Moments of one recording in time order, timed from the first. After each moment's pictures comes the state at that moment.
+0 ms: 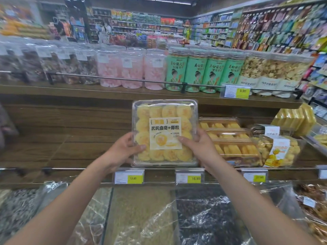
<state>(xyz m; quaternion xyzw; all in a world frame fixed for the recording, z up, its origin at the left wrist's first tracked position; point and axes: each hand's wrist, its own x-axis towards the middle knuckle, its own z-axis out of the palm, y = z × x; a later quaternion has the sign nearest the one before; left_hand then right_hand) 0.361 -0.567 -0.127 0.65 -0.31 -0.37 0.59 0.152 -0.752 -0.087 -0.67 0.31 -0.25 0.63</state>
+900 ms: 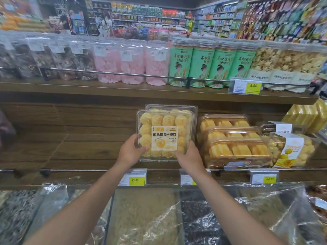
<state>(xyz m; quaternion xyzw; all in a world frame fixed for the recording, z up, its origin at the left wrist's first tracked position) 0.394 -0.622 -0.199 0.82 -0.27 -0.17 0.47 0.193 -0.744 -0.156 -0.74 0.43 -0.20 0.47</state>
